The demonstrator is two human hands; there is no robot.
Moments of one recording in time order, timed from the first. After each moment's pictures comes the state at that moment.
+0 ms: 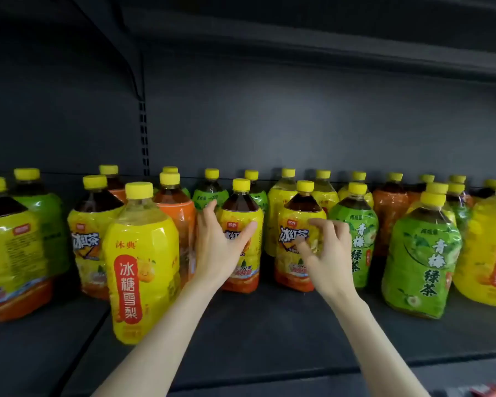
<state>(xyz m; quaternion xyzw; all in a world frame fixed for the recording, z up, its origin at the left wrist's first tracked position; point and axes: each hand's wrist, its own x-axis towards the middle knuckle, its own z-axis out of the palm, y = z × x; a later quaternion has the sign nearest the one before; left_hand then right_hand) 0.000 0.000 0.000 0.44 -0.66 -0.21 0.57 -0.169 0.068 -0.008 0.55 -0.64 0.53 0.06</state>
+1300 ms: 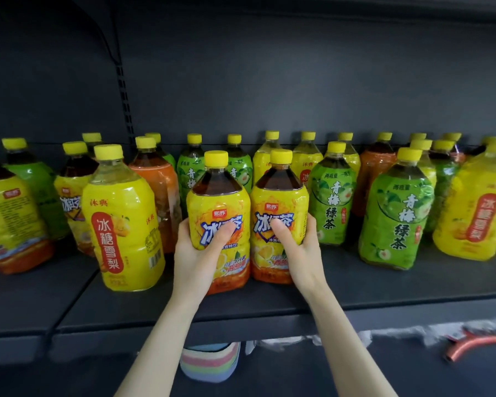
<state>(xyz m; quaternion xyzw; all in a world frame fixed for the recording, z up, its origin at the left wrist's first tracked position) -0.005 0.094 -0.036 0.40 -0.54 -0.41 0.62 -0.163 0.116 -0.046 0.46 -0.52 0.66 -0.30</state>
